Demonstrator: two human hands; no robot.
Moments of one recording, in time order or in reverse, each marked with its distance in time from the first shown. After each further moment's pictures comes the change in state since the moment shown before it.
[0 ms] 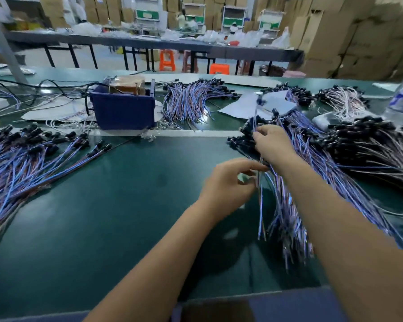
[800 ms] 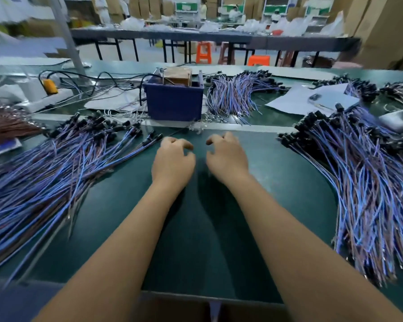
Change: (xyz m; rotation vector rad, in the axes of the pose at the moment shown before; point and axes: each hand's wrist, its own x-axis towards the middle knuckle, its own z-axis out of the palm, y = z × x) left_hand -0.024 -0.069 -0.162 0.627 0.370 -0.521; right_hand -0.048 -0.090 0.161 -0.281 -0.170 -0.331
